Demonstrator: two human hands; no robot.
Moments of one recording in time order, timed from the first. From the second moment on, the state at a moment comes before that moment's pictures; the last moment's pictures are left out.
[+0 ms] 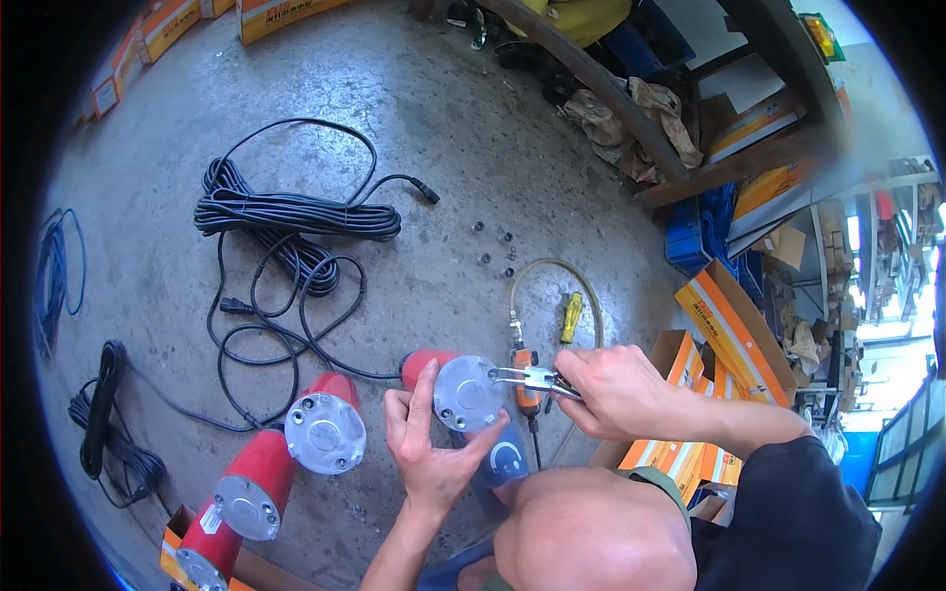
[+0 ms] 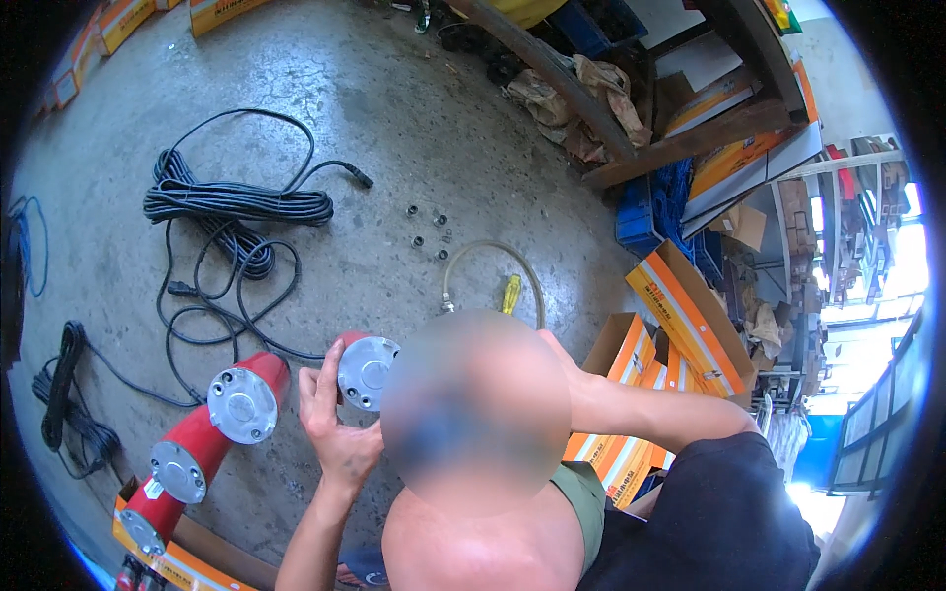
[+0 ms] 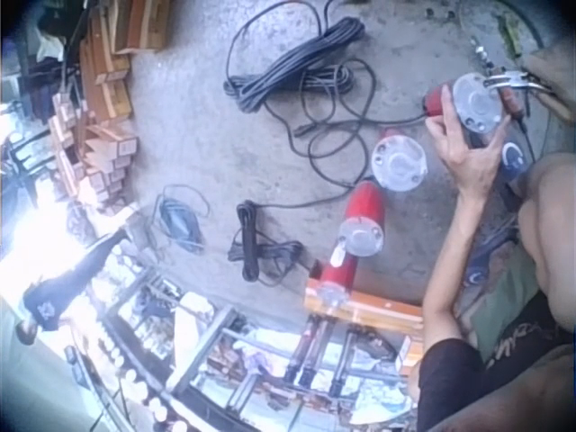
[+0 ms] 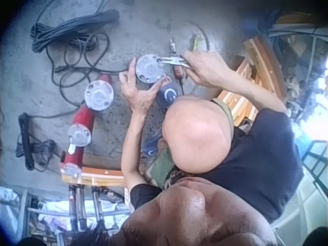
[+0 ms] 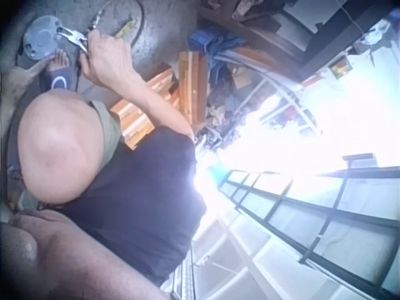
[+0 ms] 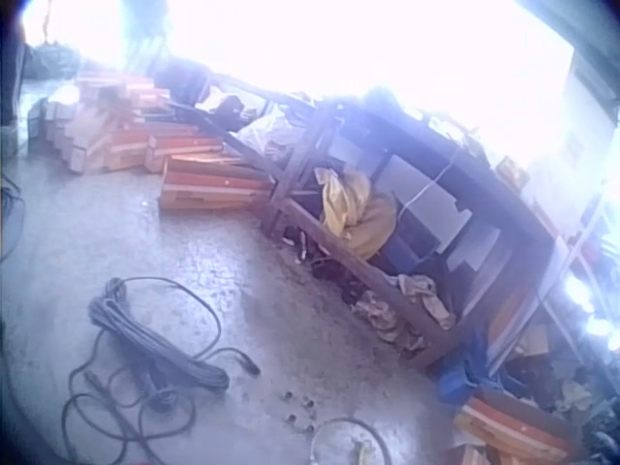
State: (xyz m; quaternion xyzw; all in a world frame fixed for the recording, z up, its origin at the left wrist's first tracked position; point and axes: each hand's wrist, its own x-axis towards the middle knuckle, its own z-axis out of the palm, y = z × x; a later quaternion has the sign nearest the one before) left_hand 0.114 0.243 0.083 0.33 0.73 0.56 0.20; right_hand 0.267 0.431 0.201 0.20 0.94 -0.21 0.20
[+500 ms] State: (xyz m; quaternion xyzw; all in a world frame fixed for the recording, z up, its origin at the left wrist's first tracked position) left_hand 0.110 0.246 0.070 0.36 0.71 0.58 0.16; right_hand 0.246 0.428 0.215 0.23 0.92 -0.18 0.27
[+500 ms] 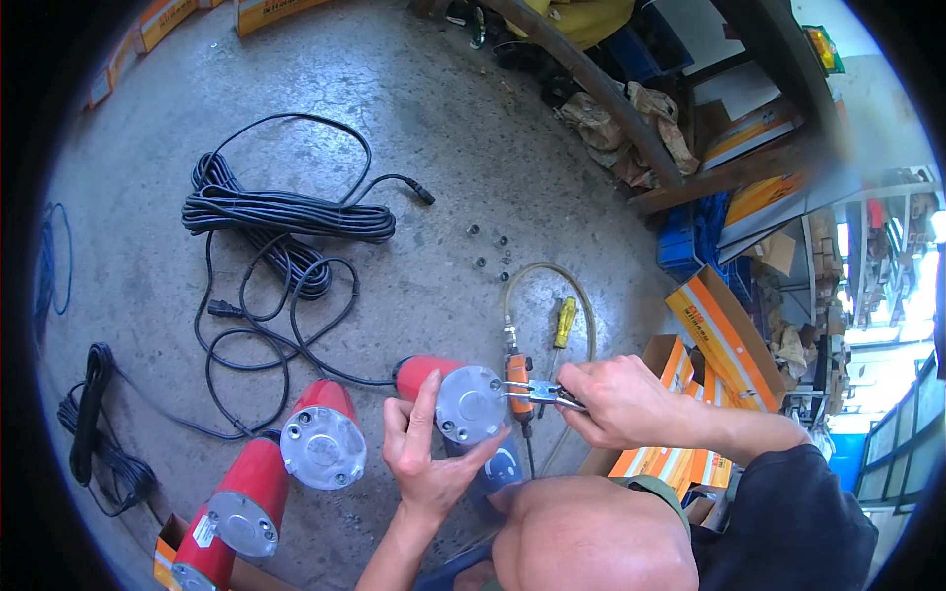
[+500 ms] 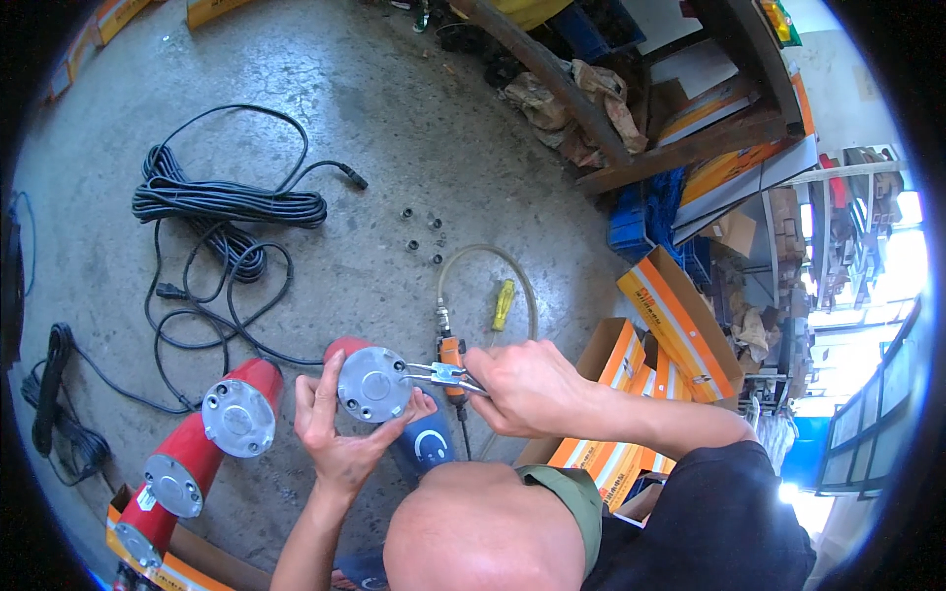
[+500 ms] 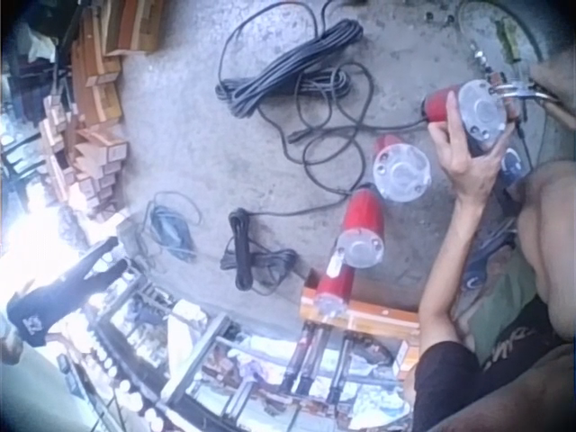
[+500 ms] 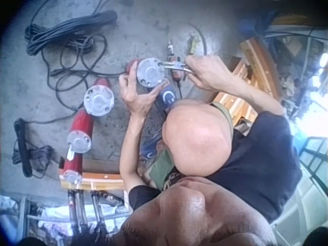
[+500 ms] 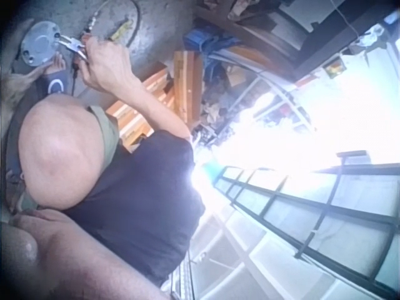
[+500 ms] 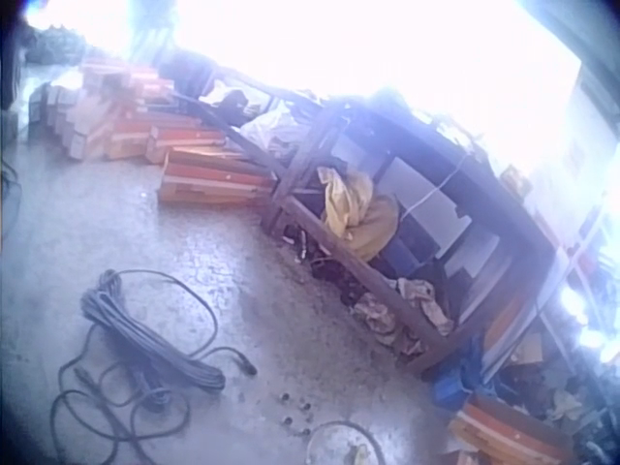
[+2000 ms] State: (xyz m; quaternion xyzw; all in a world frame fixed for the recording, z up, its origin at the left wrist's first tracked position) left_hand 0.101 0.250 0.065 0.38 0.68 0.61 0.16; right_hand 0.255 0.420 0.192 0.25 0.89 -0.26 0.28
